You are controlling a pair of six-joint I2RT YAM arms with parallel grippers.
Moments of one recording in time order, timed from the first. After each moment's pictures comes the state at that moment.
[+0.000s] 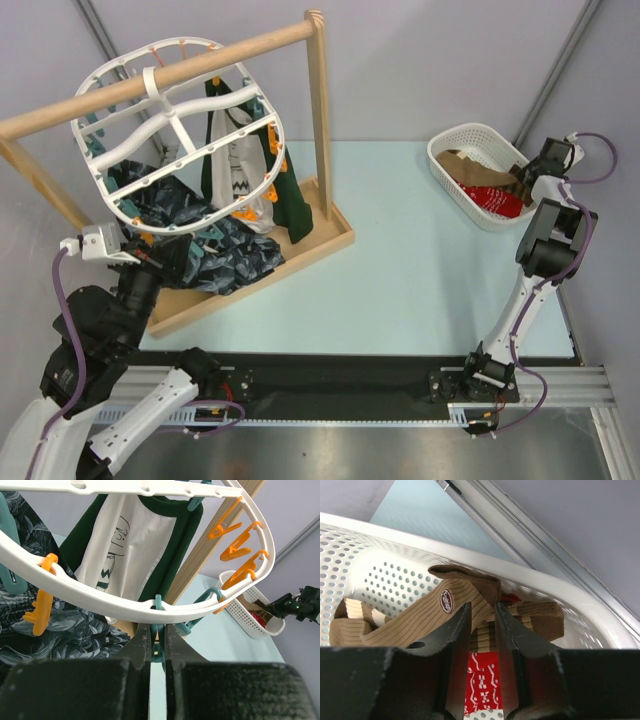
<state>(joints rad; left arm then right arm) -0.60 0.40 1.09 -0.66 -0.44 -0.44 -0.40 2.22 1.73 -0.10 0.08 0.48</state>
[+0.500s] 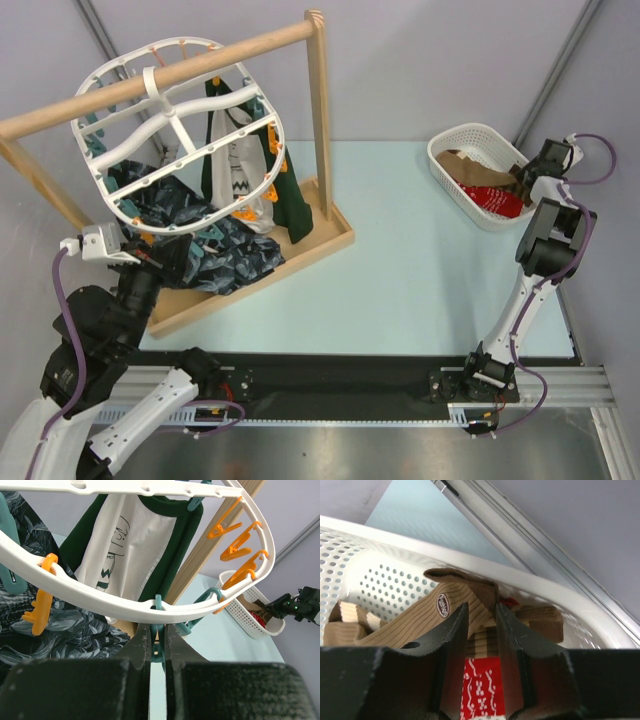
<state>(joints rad) -0.60 0.40 1.09 -0.66 -0.44 -0.44 -0.40 2.24 1.73 -0.08 0.09 0.48</state>
